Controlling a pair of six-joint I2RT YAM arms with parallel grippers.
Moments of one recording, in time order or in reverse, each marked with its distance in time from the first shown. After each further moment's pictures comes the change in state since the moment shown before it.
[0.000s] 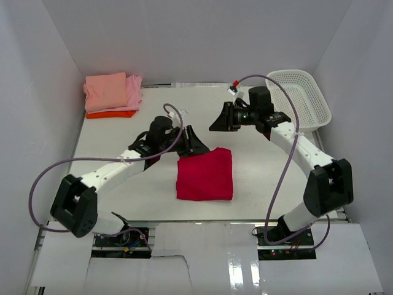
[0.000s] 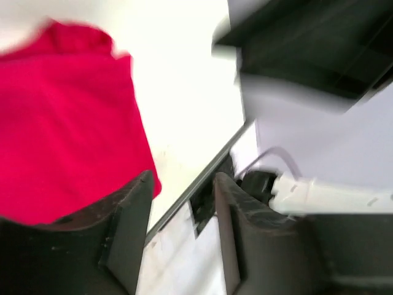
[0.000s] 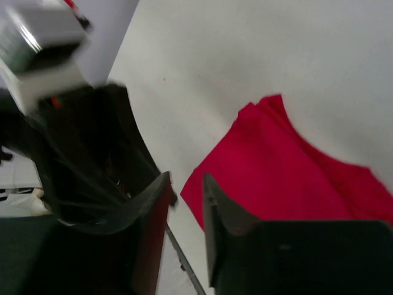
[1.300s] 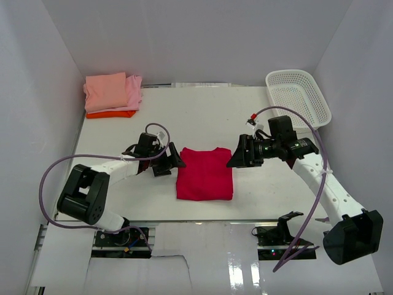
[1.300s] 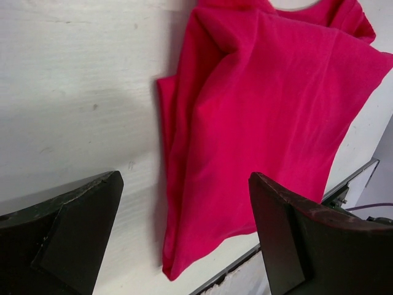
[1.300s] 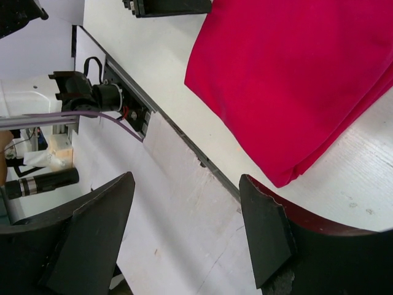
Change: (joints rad) left arm 0.260 0.067 -0.259 -0.102 -0.111 0.207; right arm -0.063 -0.439 -0.311 -0.476 -0.022 -0.098
